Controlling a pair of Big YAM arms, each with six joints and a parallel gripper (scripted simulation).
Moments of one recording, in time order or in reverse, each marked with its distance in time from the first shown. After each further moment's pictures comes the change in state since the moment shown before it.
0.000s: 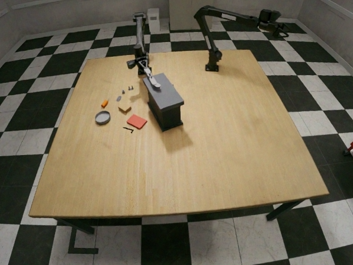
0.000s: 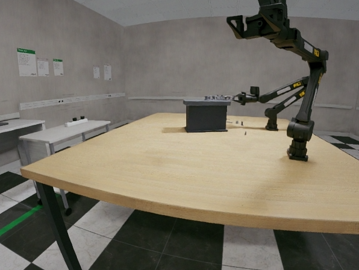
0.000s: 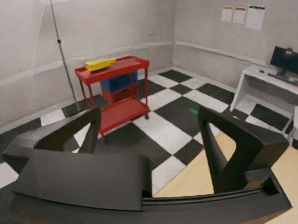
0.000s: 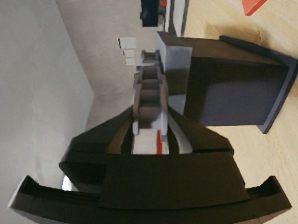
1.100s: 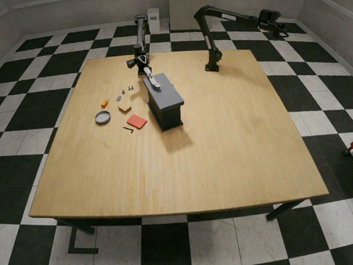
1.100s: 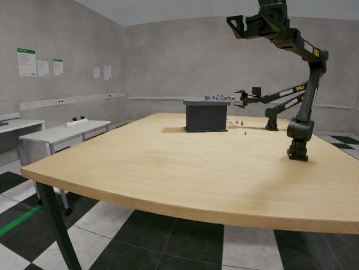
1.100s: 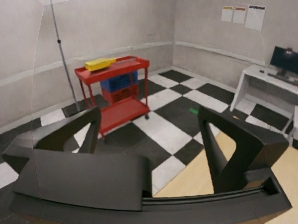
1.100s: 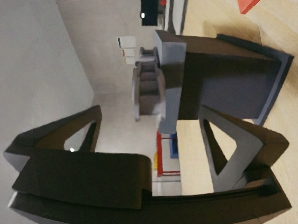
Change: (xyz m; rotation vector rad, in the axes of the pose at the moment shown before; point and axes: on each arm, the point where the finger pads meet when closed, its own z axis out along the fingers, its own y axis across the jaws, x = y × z) left arm 0.000 0.000 0.000 0.000 0.000 0.000; right arm 0.001 -0.003 -0.016 0.002 0.005 0.002
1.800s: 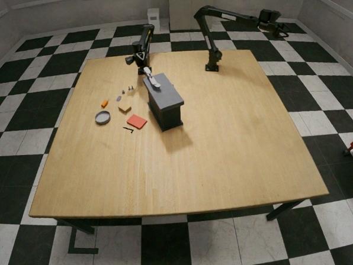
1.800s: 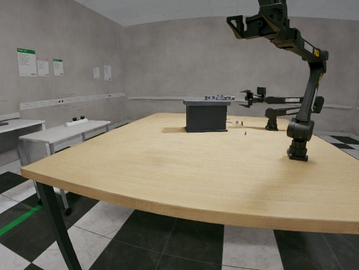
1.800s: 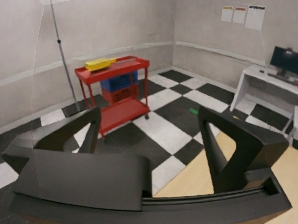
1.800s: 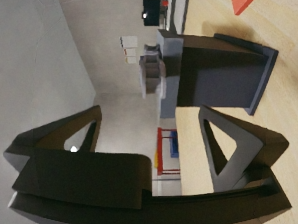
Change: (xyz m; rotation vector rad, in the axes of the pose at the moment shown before) left arm 0.000 0.000 0.000 0.000 0.000 0.000; right arm 0.000 0.004 -0.044 -0.011 -0.002 -0.007
